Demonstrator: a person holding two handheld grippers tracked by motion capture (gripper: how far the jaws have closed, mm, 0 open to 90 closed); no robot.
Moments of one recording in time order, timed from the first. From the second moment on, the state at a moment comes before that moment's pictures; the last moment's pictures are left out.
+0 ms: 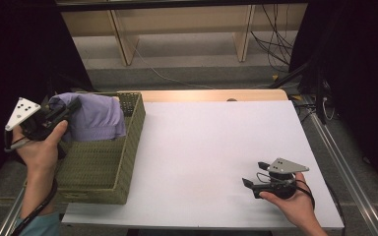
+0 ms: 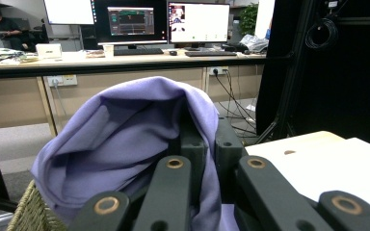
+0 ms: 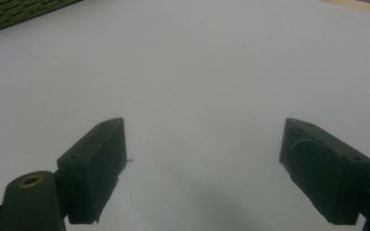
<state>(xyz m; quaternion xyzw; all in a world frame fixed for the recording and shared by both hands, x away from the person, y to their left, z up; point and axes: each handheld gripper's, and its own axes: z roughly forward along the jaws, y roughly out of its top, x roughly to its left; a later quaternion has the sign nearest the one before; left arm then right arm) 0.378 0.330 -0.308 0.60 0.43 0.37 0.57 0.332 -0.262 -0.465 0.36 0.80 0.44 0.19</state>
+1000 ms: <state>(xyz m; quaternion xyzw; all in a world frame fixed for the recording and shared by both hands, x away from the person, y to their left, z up) 0.397 0.335 -0.338 0.61 0.45 0.34 0.55 0.333 -0.262 -0.465 0.36 0.80 0.44 0.18</state>
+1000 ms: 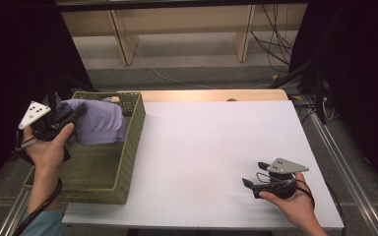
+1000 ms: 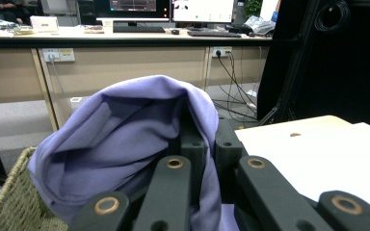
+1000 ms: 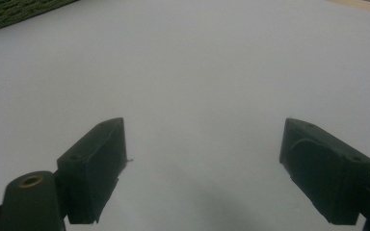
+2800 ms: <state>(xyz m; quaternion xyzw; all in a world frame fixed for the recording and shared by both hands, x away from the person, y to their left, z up) 0.404 0.355 -0.368 0.66 0.50 0.26 0.50 0.333 -0.263 -0.466 0.37 0.80 0.44 0.18</state>
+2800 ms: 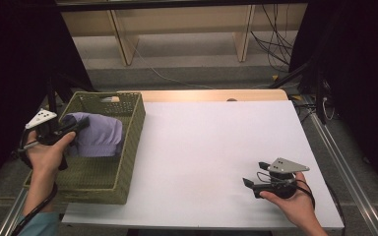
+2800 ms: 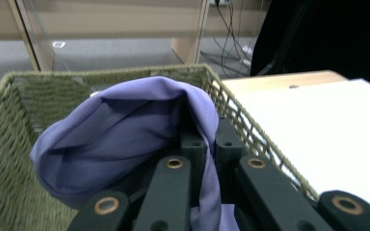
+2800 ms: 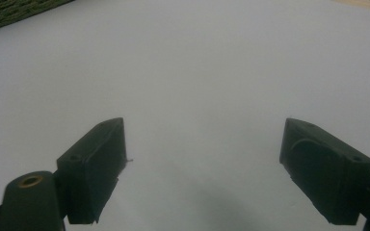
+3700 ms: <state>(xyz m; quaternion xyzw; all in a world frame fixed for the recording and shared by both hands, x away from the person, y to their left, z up) 0.401 0.371 -0.399 0.70 0.57 0.24 0.36 0.333 -0.262 -0.466 0.37 0.80 0.44 0.18</state>
